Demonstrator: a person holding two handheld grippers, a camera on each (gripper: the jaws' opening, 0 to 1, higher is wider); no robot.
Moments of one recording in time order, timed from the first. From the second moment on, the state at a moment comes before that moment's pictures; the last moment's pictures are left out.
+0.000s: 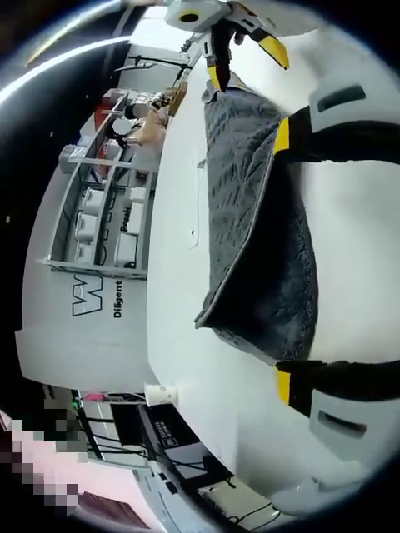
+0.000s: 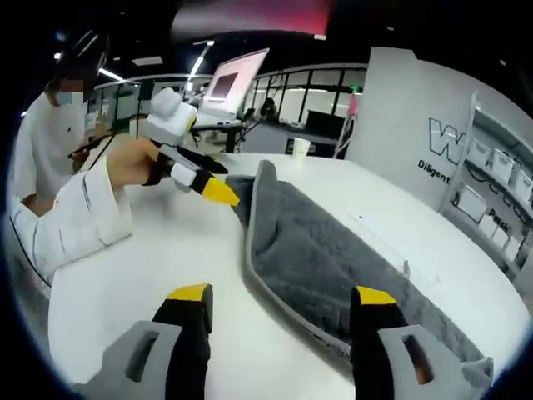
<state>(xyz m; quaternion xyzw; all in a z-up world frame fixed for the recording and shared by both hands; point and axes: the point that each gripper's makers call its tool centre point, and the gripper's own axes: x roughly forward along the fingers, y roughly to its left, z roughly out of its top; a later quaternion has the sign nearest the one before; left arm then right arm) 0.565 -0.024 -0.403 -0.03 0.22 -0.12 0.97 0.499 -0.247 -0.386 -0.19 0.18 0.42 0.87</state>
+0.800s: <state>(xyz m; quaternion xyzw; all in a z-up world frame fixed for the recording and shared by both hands) 0.577 -0.070 -0.379 -0.09 0.14 -0.17 0.97 0.494 -0.283 -0.402 -0.17 0.18 0.39 0.89</state>
